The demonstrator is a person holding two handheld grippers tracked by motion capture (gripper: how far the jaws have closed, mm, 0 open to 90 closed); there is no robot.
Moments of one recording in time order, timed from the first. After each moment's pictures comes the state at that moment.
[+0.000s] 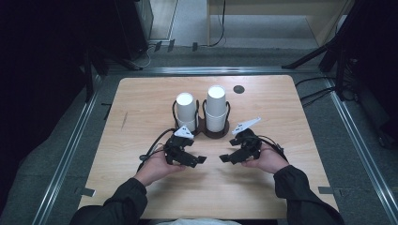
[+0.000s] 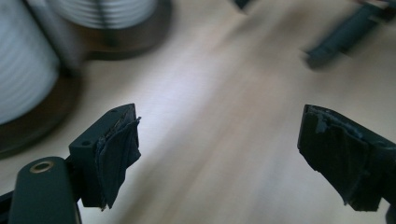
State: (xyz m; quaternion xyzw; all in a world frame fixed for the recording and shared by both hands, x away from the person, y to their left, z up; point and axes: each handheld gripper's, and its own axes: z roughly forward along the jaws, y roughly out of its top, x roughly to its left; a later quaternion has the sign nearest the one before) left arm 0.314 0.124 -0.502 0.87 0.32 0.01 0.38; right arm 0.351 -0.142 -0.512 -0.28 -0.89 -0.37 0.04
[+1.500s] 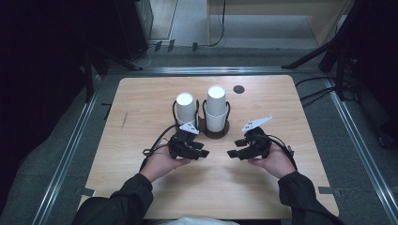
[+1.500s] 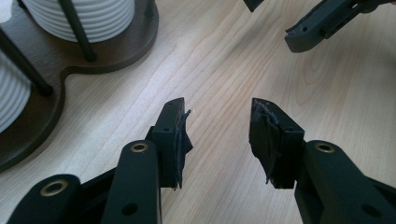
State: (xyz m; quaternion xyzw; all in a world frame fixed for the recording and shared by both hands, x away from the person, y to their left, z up) left arm 0.323 0.106 -0.489 0.87 0.32 -0.01 0.36; right arm 0.344 -0.164 -0.495 -0.31 -0.88 -0.37 0.02
